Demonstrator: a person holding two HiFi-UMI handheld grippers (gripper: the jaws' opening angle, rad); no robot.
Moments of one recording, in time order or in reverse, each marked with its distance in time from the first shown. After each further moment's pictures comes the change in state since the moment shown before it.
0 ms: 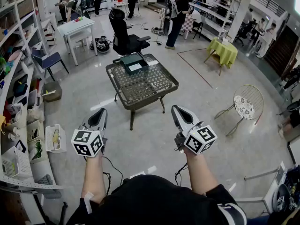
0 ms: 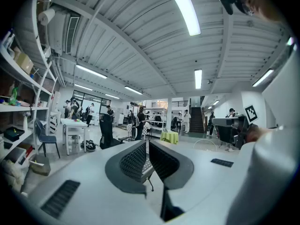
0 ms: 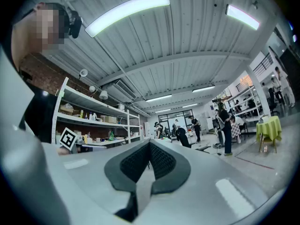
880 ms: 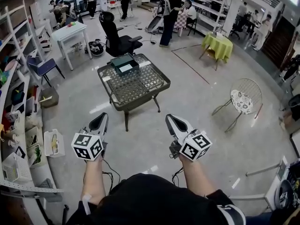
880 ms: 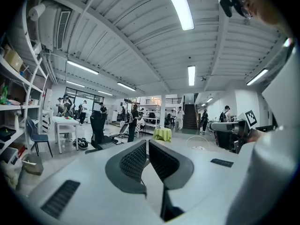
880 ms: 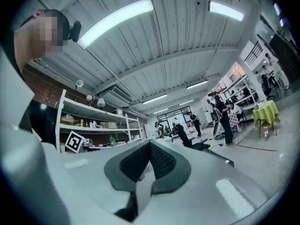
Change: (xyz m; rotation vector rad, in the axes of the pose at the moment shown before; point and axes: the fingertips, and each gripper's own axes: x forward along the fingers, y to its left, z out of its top) left arm 0.037 -0.083 -0.019 0.015 0.044 -0.070; right arm -0.068 -0.043 -0.024 0.131 -0.017 0.002
